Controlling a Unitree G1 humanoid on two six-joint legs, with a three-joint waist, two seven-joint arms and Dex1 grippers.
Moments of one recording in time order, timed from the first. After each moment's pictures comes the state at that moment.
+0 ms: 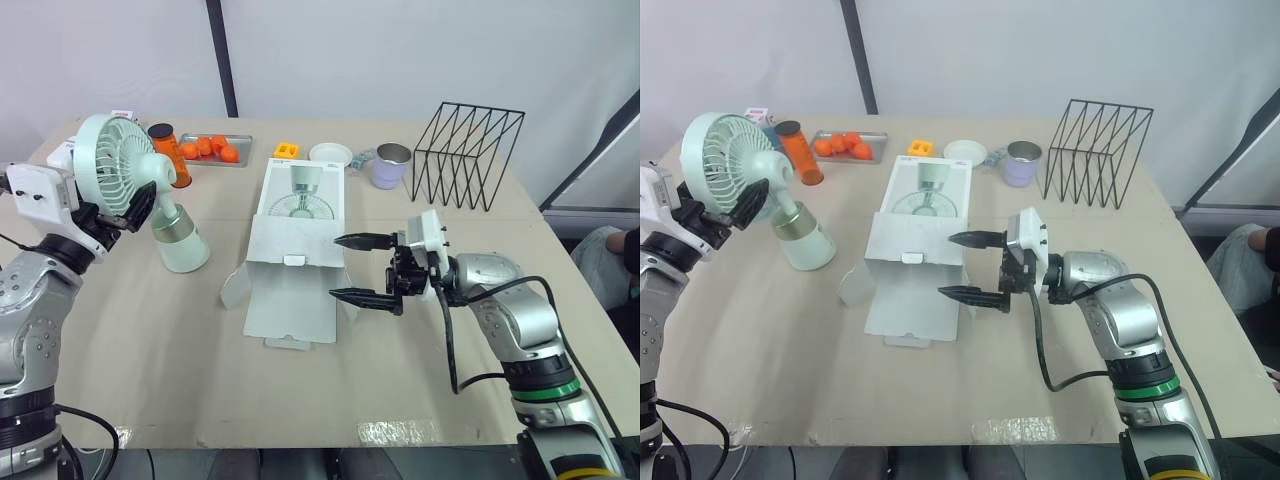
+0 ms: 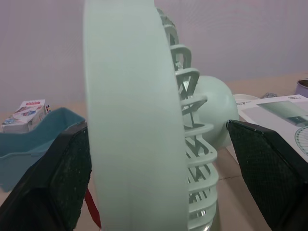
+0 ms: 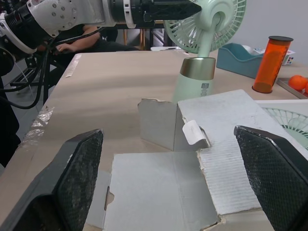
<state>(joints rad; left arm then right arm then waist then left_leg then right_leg) -0.27 0.64 0.41 -0.22 -0.61 0.42 -0.36 -0.48 -0.54 0.08 -0.12 0.51 0.30 1.17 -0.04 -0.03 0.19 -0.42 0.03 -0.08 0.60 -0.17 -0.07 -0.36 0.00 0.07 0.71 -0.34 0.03</state>
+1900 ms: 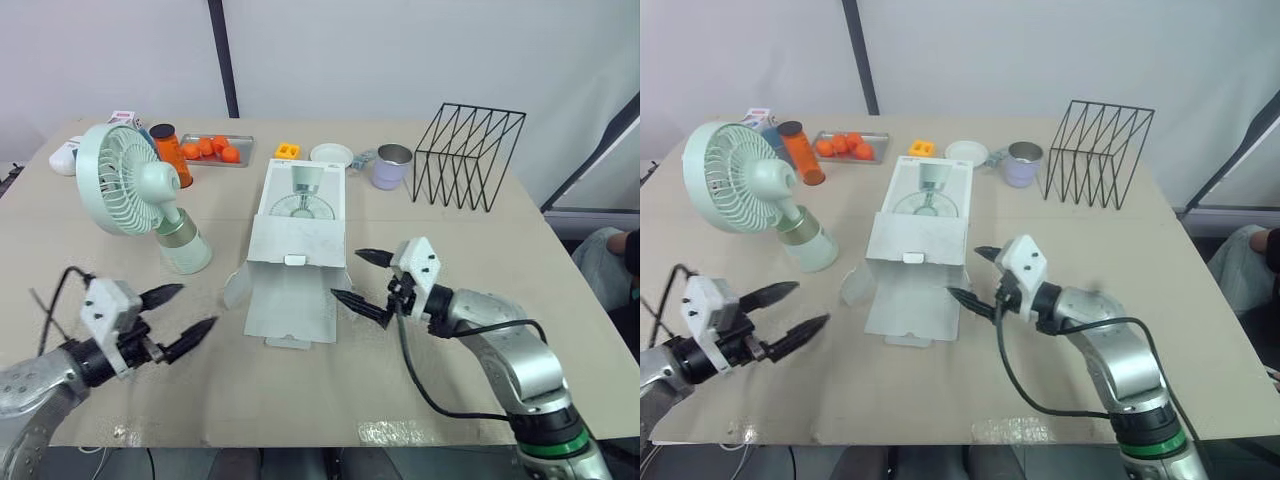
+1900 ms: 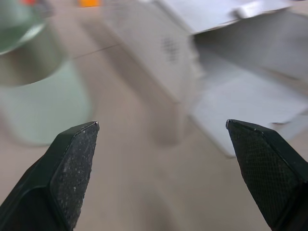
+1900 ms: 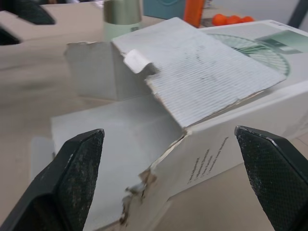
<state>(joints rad) 0.26 0.69 0.35 -0.57 -0.65 0.42 -0.78 -0.25 -0.50 0.09 -0.39 0.32 0.49 0.69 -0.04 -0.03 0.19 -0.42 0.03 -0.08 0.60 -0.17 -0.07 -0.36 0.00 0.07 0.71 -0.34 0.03</state>
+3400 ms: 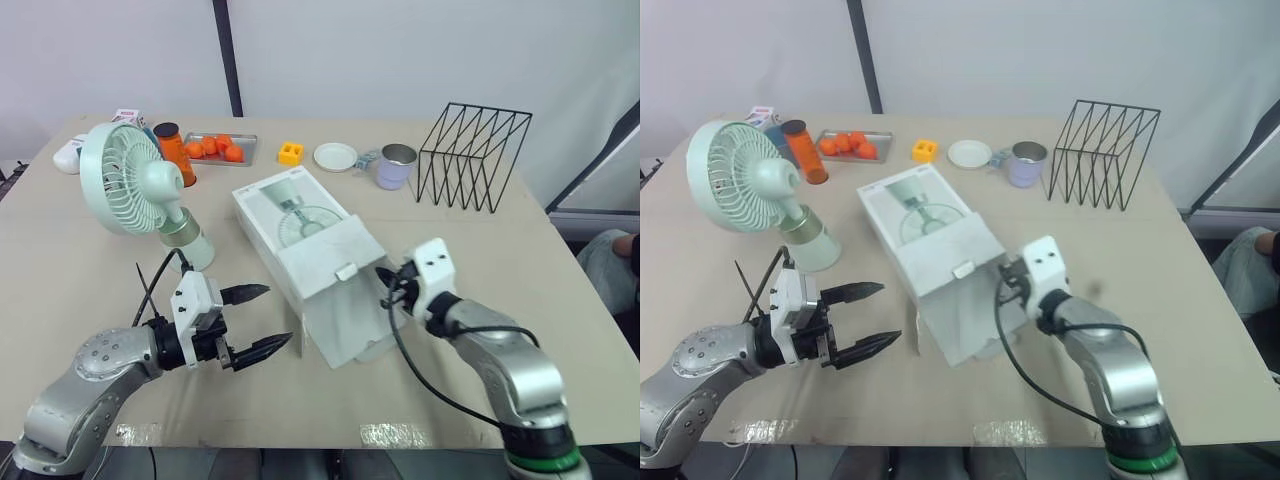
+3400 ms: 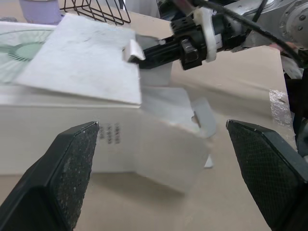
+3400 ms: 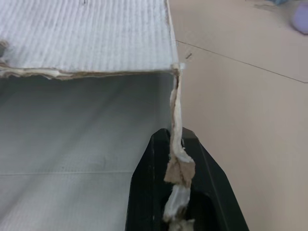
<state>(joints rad) 0.02 0.65 0.03 -0.58 -0.62 0.45 -0.82 -0.16 -0.42 -0.03 -0.49 0.26 0.79 0.37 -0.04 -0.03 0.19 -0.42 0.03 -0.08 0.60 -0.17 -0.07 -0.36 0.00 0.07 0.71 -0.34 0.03</state>
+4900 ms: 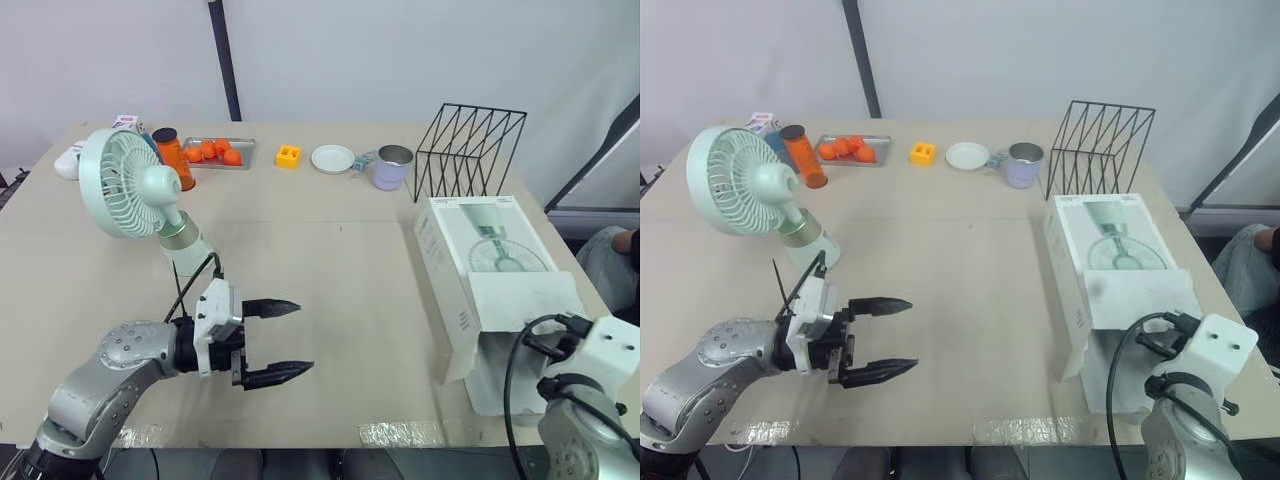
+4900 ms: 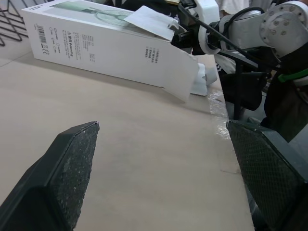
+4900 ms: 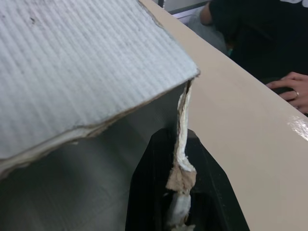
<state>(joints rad) -0.06 0.65 -0.07 -0.57 -0.66 0.46 -0.99 0.12 -0.07 -0.63 -0.78 0.18 1.01 -0.21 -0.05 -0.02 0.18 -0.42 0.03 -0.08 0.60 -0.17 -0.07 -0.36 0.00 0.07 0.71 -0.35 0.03</state>
